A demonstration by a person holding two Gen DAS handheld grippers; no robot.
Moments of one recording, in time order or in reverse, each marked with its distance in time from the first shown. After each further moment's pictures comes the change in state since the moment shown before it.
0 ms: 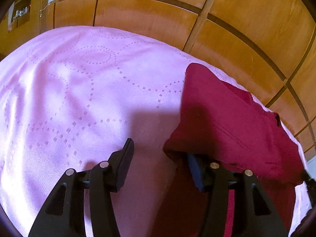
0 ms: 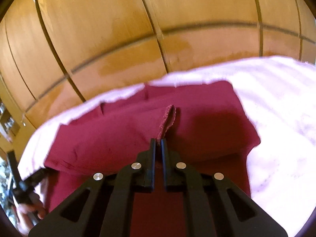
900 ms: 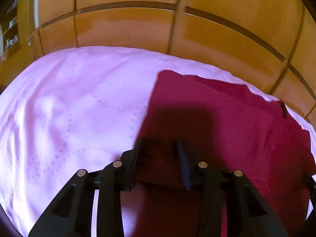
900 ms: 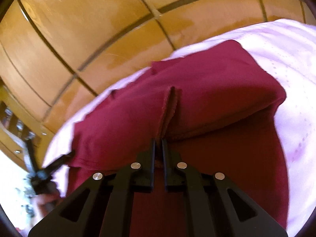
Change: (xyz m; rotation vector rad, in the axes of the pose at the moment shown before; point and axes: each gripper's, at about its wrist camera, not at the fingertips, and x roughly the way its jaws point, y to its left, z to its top) left arm 0.018 -0.045 0.027 0.166 -0.025 0.090; right arm 0.001 -0.012 -0.024 0.159 0.059 0.181
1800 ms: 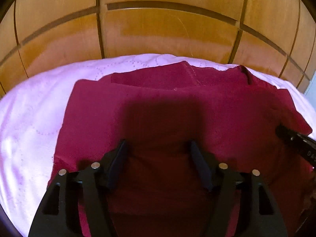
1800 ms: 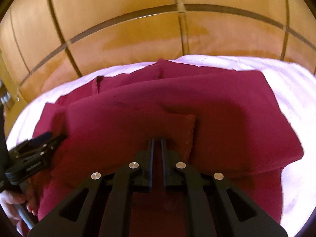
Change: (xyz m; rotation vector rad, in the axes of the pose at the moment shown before) left arm 0.023 -0.086 -0.005 0.294 0.018 -0.209; right arm 0.058 0.024 0.018 -0.277 0.023 -0.218
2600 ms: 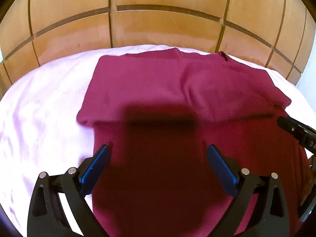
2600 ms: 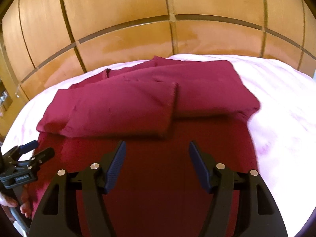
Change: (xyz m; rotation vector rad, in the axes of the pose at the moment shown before) left arm -0.083 0.005 -0.076 0.007 0.011 -0.019; right arm -0.079 0.005 -0.056 -0.016 -0.029 -0.071
